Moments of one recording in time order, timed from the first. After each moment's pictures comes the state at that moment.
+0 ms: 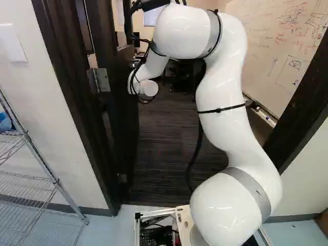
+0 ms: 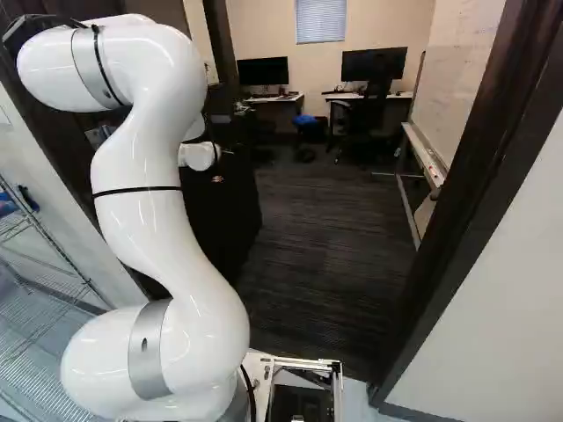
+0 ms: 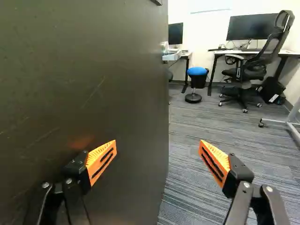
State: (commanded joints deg) arm 19.6 -33.3 -68.5 8.6 42.8 0.0
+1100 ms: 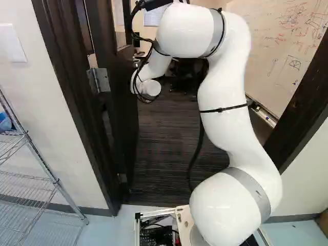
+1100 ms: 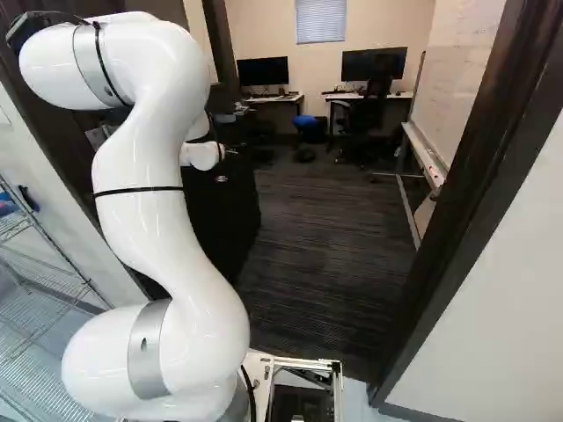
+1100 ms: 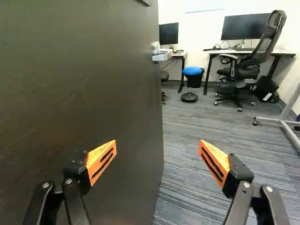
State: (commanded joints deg) arm 17.4 -31.7 -66.4 8.6 42.8 0.0
